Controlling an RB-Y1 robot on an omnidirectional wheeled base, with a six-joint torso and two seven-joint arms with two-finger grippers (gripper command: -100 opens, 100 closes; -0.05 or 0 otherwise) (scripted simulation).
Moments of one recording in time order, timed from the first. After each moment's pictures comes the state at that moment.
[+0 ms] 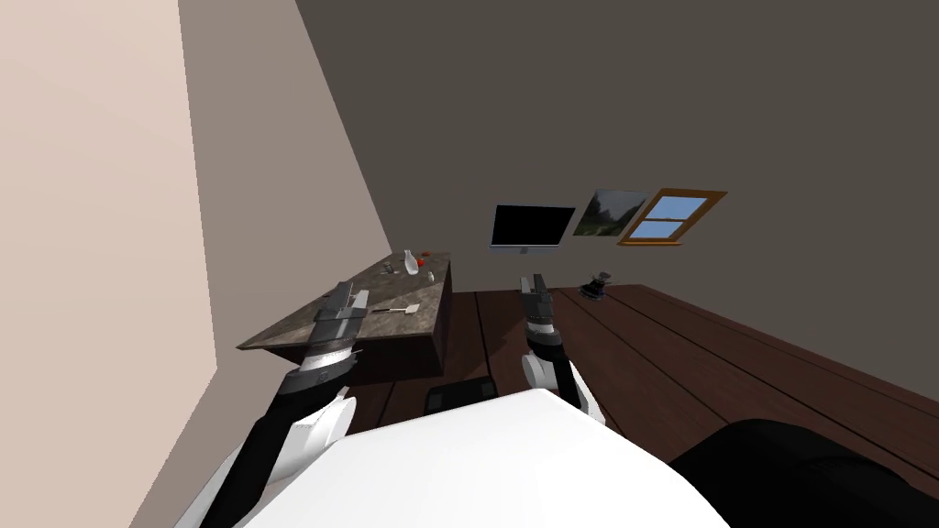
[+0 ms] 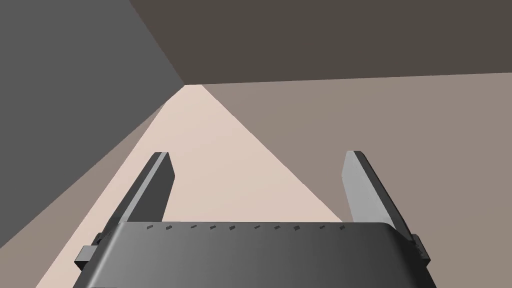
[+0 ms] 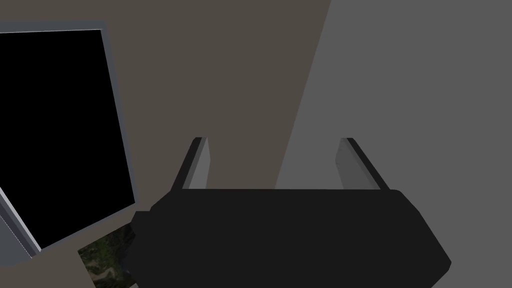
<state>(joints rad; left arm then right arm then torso) 0.56 0.18 0.04 -2.35 0.06 -0.38 -0.16 0.51 -0.04 0.02 -2.21 0.00 -0.64 0.05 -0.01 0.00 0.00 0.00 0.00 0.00</state>
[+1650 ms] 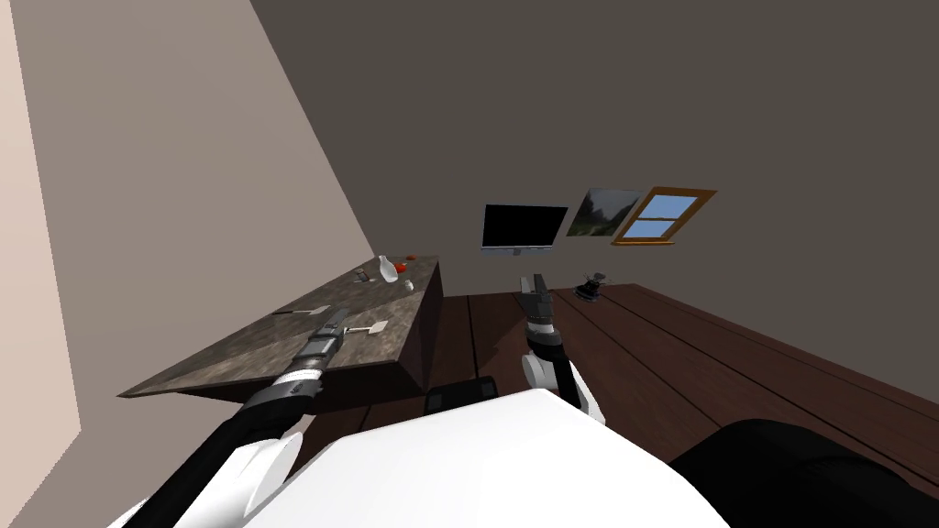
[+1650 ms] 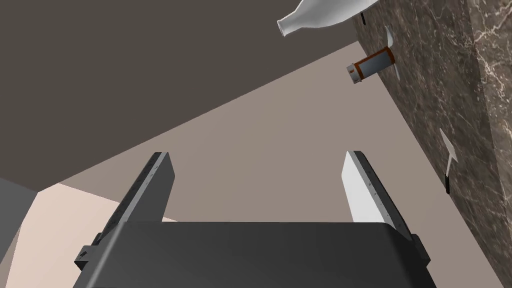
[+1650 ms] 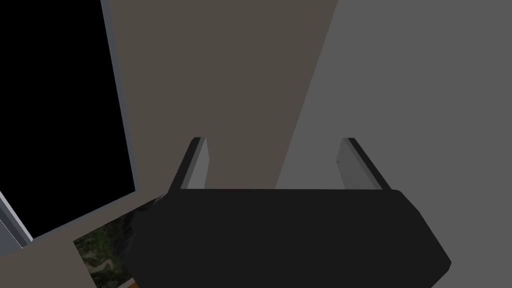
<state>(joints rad) 0.67 0.29 0.24 -2.31 0.23 0.11 -0.26 0.51 -0.04 0.02 -2.21 0.00 -0.64 0.05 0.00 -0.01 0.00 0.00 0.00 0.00</state>
